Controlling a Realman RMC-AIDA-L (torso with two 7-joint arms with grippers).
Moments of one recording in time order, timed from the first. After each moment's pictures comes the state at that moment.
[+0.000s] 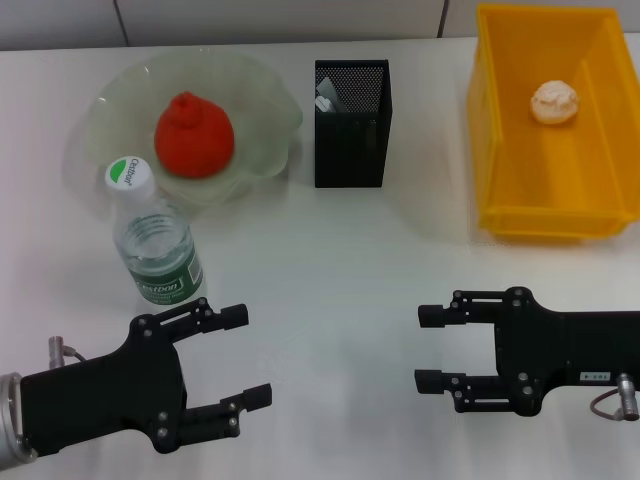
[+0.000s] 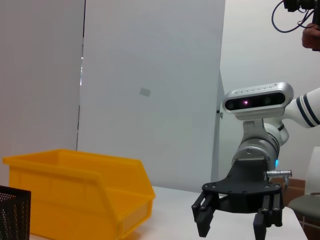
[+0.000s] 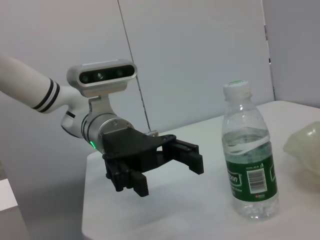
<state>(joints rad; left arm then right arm) -0.23 -2.06 0.98 0.46 1.66 1.77 -0.81 0.27 2.08 -1.12 -0.77 -1.73 -1.67 1.22</state>
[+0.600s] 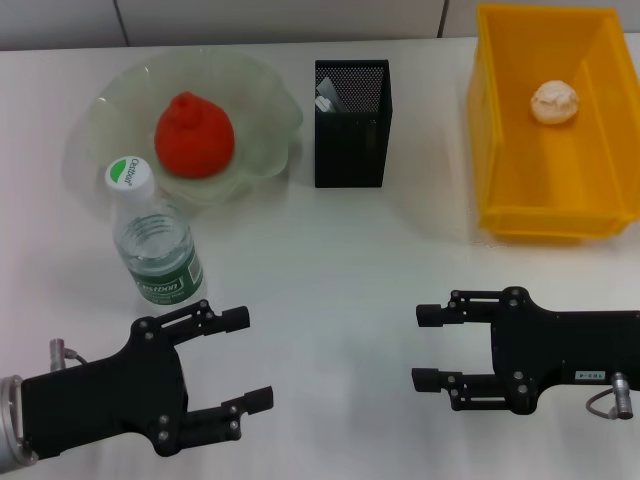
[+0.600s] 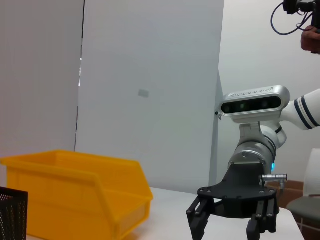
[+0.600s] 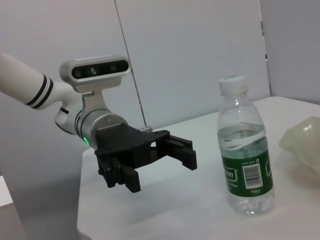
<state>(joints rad) -0.22 -2.06 0.98 0.46 1.66 1.77 -0.81 0.27 2.08 -1.12 -0.76 -1.74 -1.65 1.22</state>
